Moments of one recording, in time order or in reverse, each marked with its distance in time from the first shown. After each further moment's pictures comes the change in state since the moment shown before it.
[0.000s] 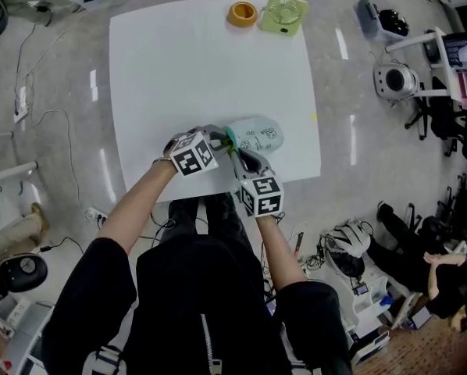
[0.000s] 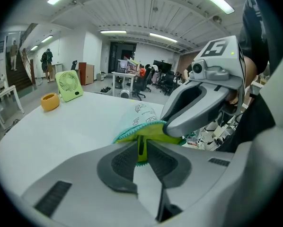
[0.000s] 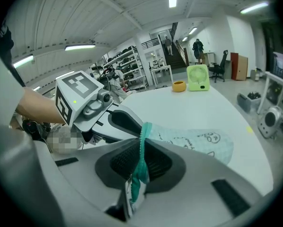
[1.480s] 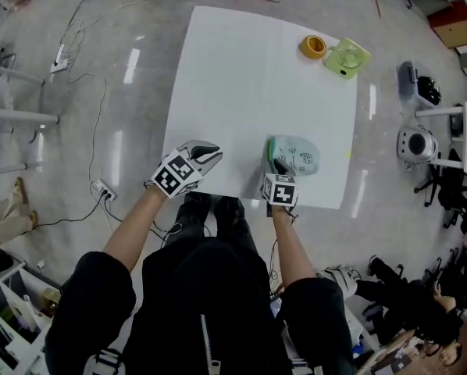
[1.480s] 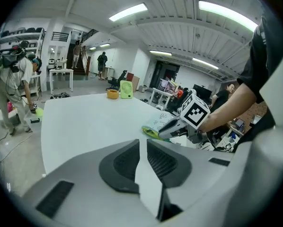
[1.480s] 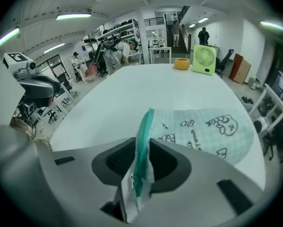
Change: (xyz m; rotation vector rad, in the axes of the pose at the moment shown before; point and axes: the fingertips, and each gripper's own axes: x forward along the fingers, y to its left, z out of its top) left arm -0.171 -0.008 -0.080 -0.413 -0.223 0.375; right arm 0.065 -0.023 -0.063 -0.080 0.258 -0.150
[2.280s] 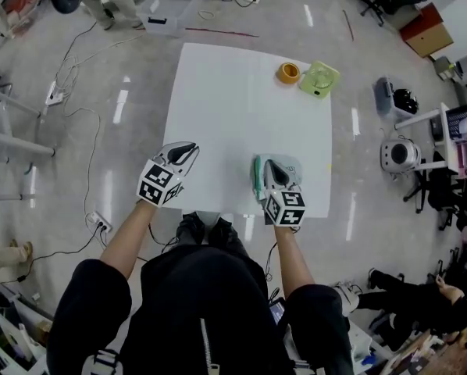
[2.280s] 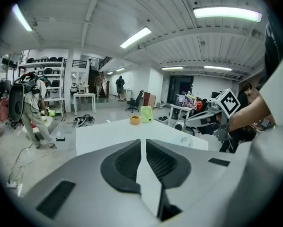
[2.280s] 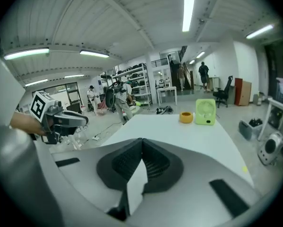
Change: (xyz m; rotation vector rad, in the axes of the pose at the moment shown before) left arm -0.073 0.039 0.075 0.040 -0.248 0.266; right arm -0.128 0.026 0.122 -0.047 -0.479 0.096
